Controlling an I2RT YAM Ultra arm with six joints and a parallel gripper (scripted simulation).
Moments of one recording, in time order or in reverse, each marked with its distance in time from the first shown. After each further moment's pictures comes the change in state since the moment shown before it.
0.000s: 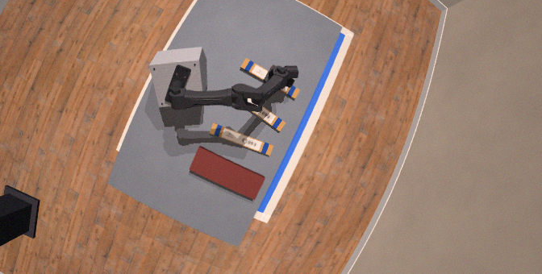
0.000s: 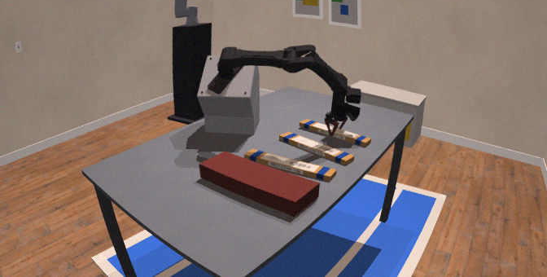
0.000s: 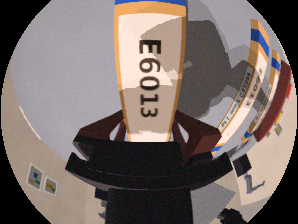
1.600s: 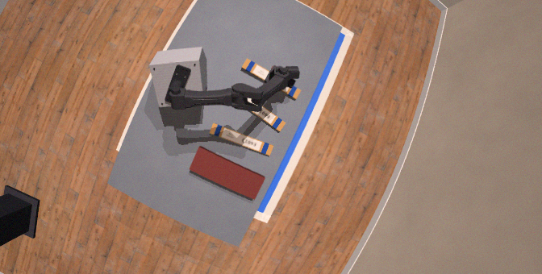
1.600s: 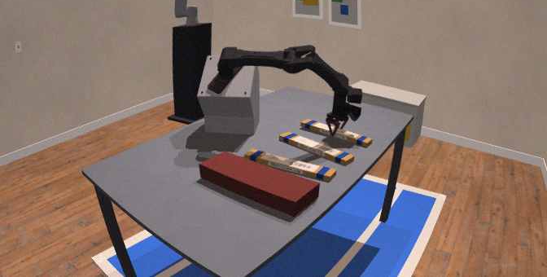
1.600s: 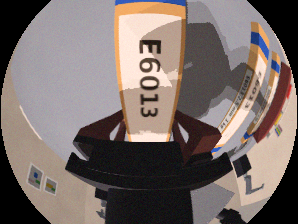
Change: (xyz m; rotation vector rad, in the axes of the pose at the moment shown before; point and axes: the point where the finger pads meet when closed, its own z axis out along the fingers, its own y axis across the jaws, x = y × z) arm -0.006 0.001 -0.001 -0.003 -0.002 -0.001
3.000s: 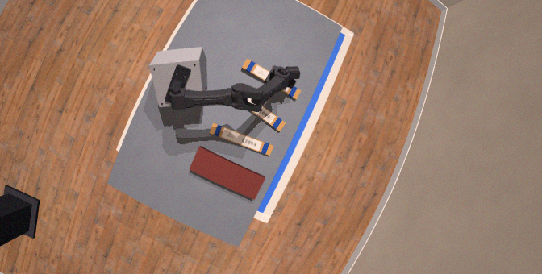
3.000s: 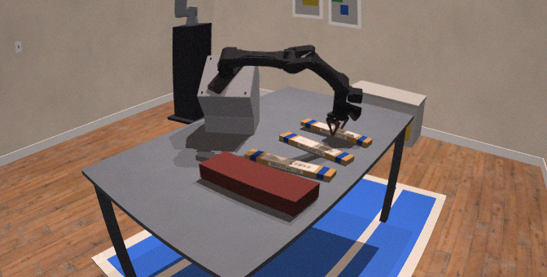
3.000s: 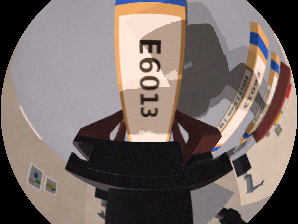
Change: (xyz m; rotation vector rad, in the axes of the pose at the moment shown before) arm -0.002 -0.001 -0.002 0.002 0.004 0.000
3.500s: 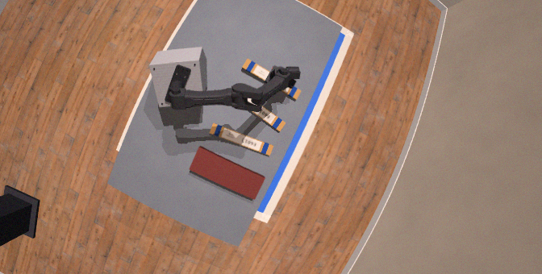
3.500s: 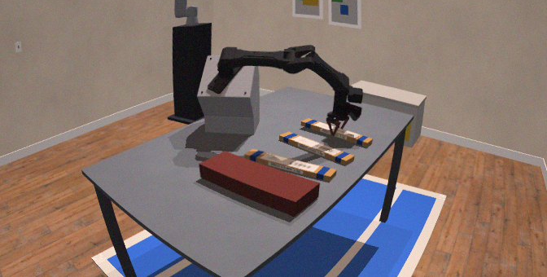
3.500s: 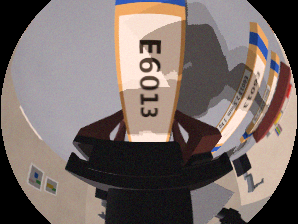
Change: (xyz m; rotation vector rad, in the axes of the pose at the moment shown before) arm -0.001 0.000 -0.001 0.000 0.000 0.003
